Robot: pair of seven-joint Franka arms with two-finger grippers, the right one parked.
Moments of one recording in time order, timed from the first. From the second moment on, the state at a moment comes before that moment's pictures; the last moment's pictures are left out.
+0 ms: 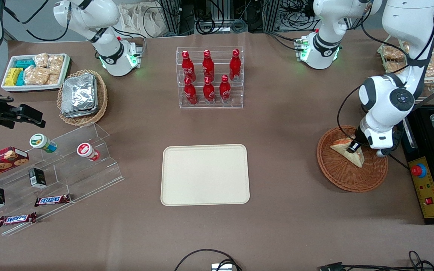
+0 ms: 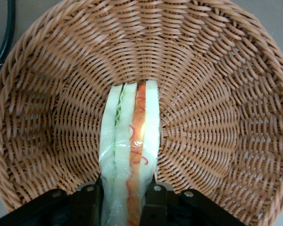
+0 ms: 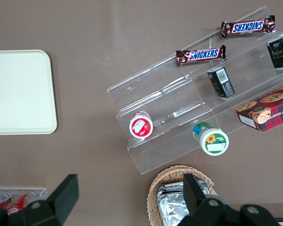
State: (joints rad) arm -0.04 0.20 0.09 -2.41 0.01 2.71 -0.75
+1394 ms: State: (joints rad) arm -0.05 0.10 -0.23 -2.01 0.14 2.14 -0.31
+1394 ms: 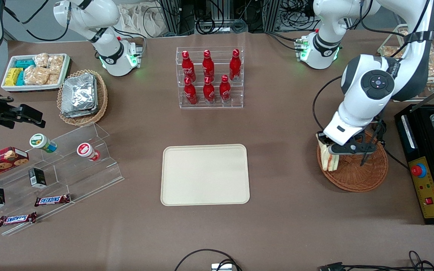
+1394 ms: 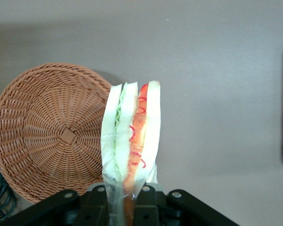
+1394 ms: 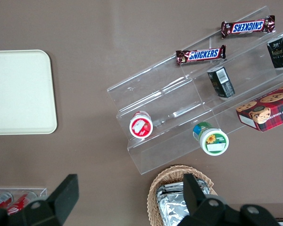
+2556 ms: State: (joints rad) arm -0.20 0.40 -0.33 -1.53 0.21 1.94 -0.60
